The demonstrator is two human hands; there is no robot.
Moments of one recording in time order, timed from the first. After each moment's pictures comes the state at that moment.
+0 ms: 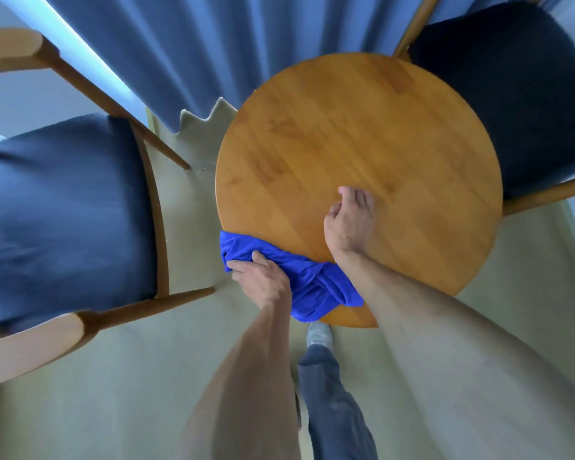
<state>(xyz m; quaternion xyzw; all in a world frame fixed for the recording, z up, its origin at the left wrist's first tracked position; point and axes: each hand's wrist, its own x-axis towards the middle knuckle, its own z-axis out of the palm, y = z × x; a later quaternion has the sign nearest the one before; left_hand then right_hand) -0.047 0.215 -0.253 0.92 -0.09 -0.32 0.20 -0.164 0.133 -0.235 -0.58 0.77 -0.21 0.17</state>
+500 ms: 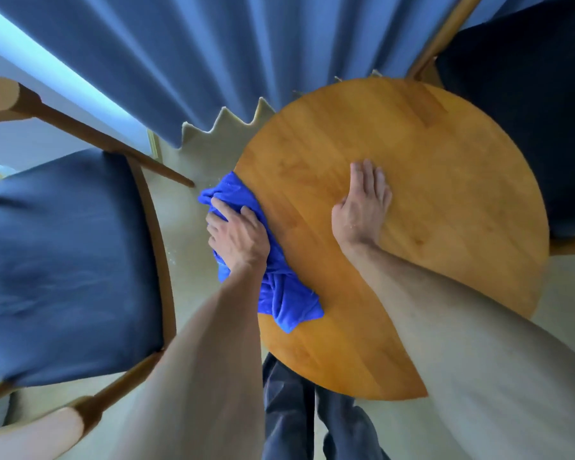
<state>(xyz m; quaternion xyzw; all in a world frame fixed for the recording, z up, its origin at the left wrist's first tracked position) 0.034 0.040 -0.270 0.91 -0.36 -0.18 0.06 -0.143 0.001 -0.266 -0.60 0.77 -0.14 0.15</state>
